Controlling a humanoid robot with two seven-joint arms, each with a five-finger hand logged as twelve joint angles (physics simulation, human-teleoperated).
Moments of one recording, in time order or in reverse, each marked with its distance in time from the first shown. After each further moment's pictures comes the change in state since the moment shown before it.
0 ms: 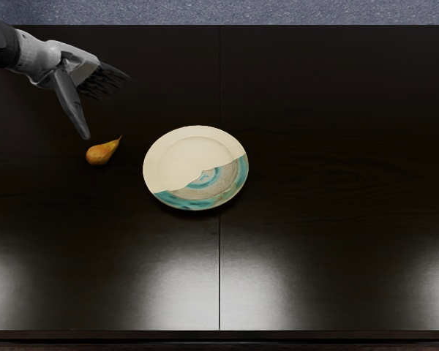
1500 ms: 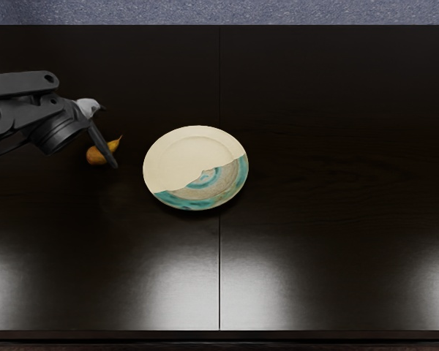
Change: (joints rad) left arm 0.061 -0.298 0.445 0.000 0.014 0.872 0.000; right arm -0.003 0.000 0.000 0.001 0.000 0.000 0.000
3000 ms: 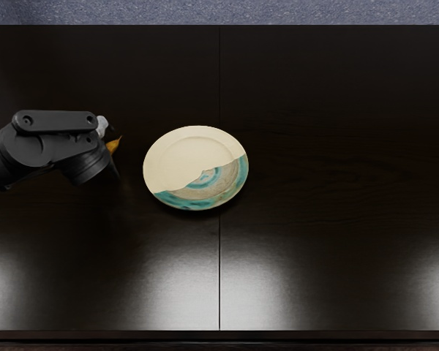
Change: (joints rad) left arm 0.020 -0.118 0.156 0.001 0.025 0.161 0.000; right arm 0.000 0.000 0.000 0.000 0.000 0.000 0.000
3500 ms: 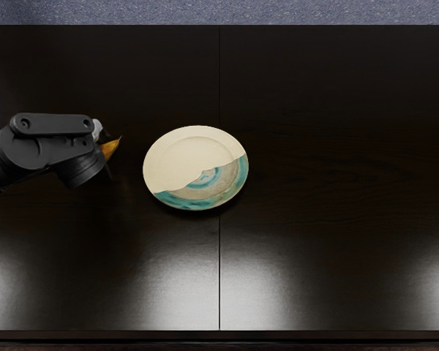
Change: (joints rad) left arm 0.001 0.006 0.040 -0.001 -0.002 -0.003 0.000; right arm 0.000 0.000 0.000 0.000 0.000 0.000 0.000
